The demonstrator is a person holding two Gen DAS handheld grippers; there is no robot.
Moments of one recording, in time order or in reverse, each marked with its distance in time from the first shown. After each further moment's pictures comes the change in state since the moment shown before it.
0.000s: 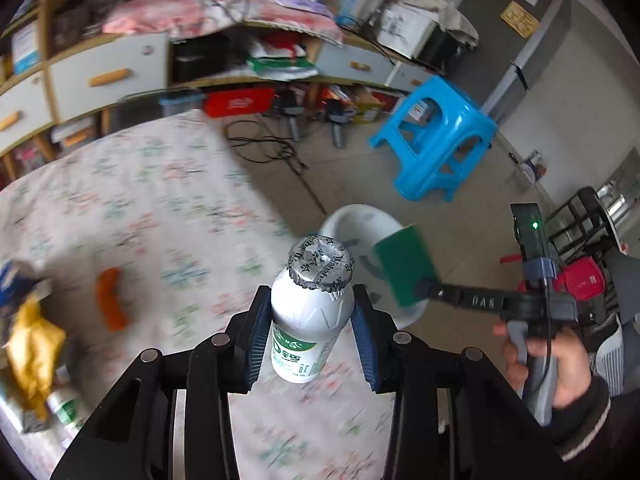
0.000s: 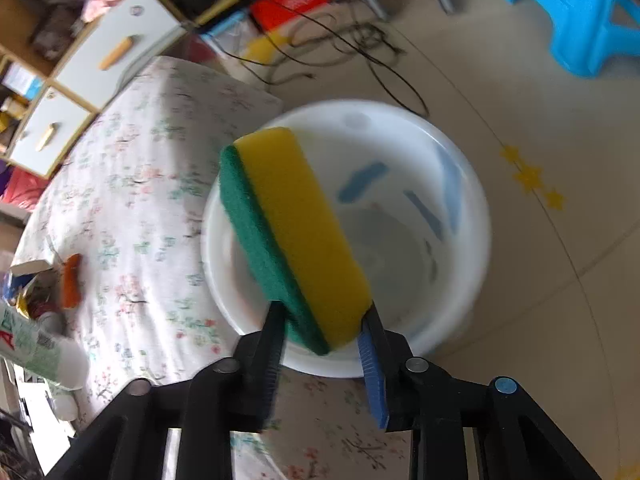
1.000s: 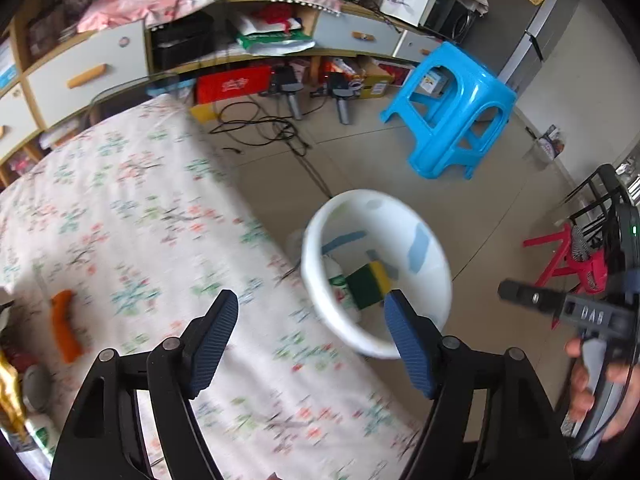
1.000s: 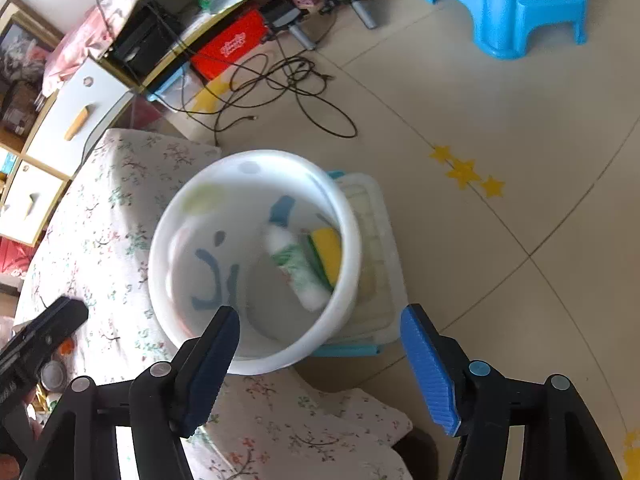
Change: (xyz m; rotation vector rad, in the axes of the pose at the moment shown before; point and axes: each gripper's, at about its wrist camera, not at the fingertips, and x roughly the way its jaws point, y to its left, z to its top) left arm 0.067 -0.027 0.012 0.037 0.073 0.099; right arm -0.053 -0.053 -0.006 0.122 -0.107 -0.031
